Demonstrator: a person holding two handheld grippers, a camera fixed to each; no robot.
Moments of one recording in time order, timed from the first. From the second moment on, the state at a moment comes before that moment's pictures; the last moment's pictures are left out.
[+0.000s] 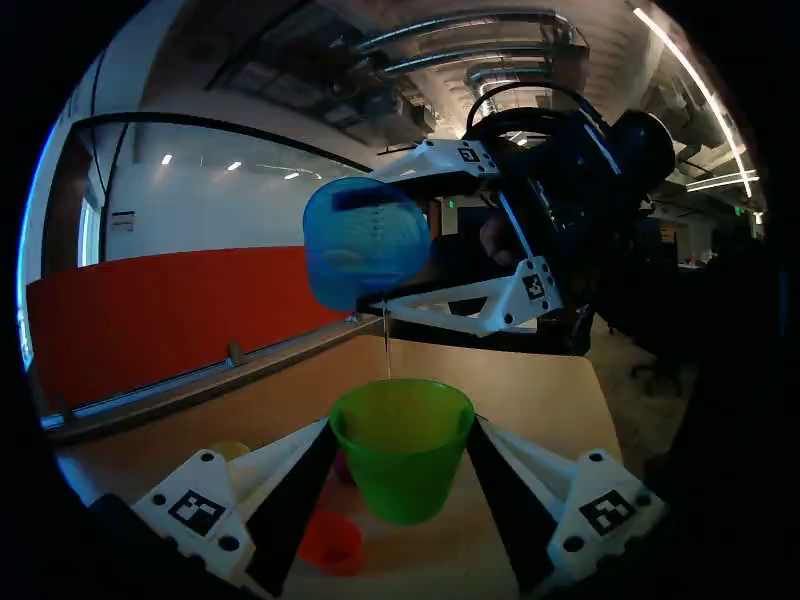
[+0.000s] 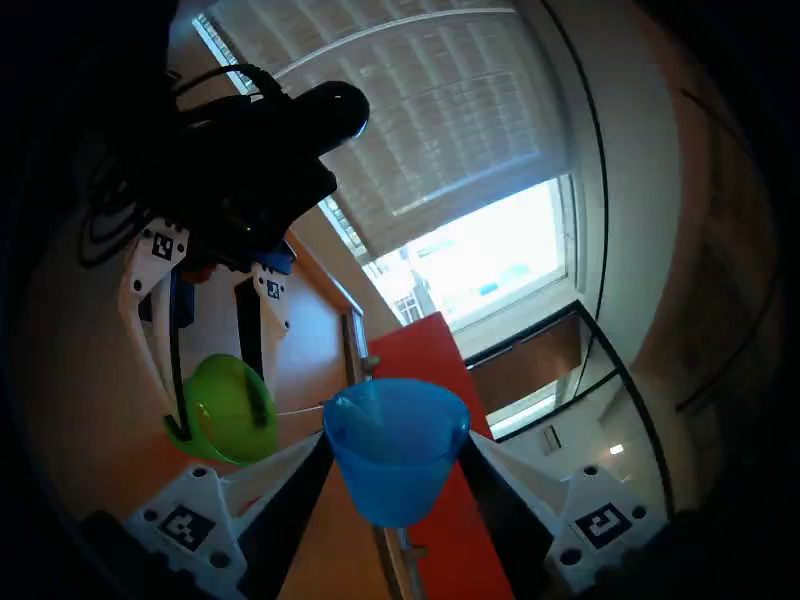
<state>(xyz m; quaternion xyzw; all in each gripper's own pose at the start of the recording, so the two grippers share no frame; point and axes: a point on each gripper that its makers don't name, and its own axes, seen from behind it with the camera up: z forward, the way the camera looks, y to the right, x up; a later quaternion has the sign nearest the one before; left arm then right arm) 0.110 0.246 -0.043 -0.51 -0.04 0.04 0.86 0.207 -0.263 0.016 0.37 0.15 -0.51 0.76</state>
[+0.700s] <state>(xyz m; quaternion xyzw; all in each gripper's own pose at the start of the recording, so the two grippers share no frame) 0.114 0.248 -0.046 -0.52 -0.04 0.04 0.85 0.220 -0.263 0.017 0.35 0.18 -0.54 0.74</state>
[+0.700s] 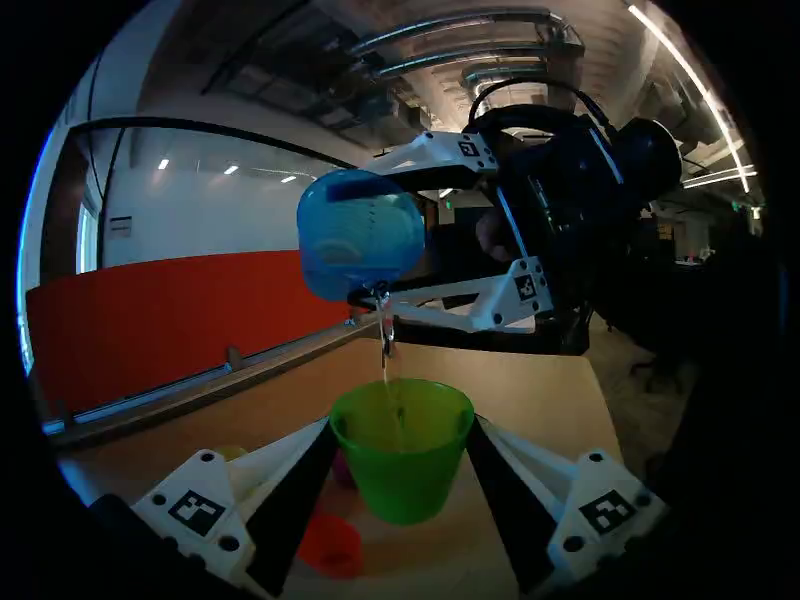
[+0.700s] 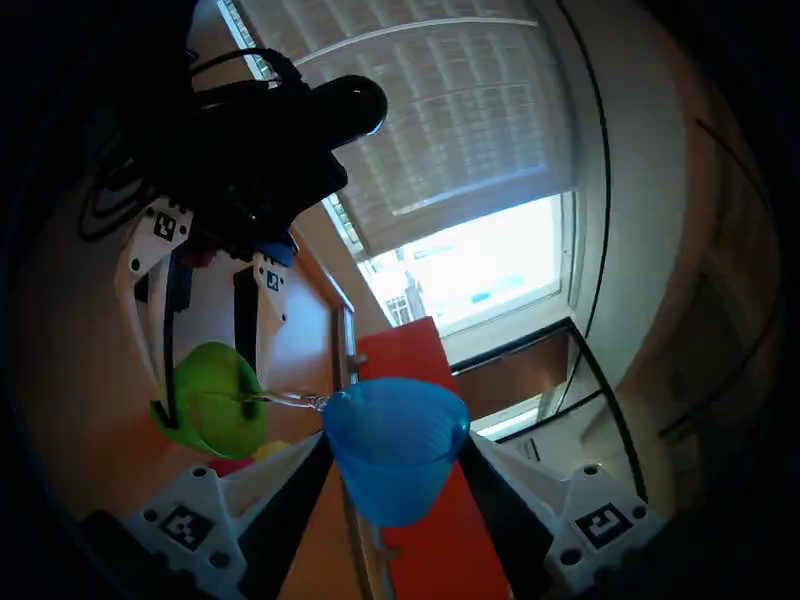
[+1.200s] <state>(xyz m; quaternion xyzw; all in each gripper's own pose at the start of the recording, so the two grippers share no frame) 0.117 0.253 -0.047 -0.52 -0.03 0.04 0.85 0.232 -0.260 0.018 0.33 0.20 -0.56 0.73</state>
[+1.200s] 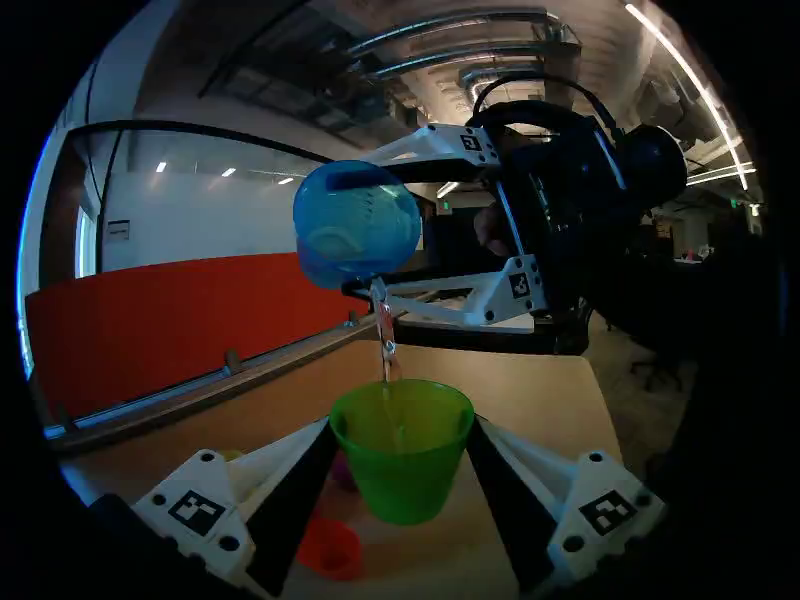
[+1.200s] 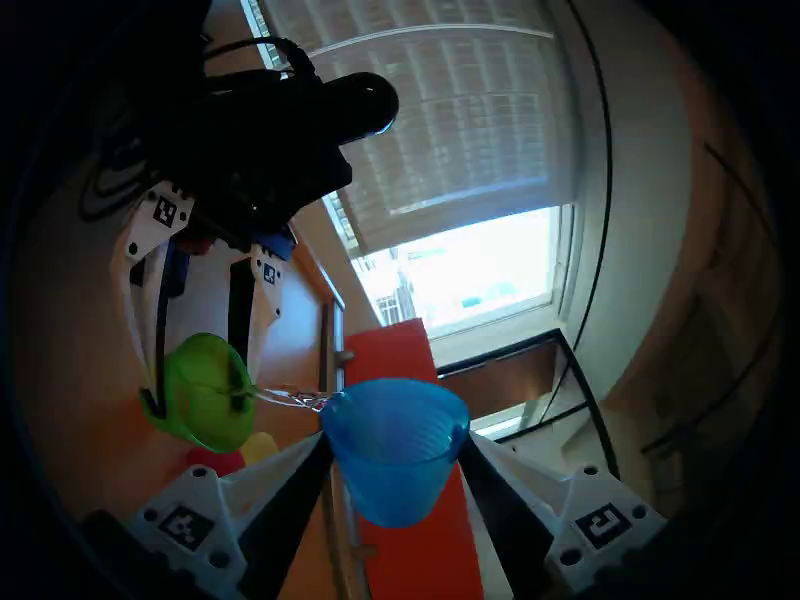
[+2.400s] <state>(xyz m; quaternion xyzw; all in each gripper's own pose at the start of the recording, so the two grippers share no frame) 0.118 0.254 -0.043 -0.52 -0.03 0.04 0.85 0.246 -0.256 0.021 0.29 0.23 -0.62 0.69</state>
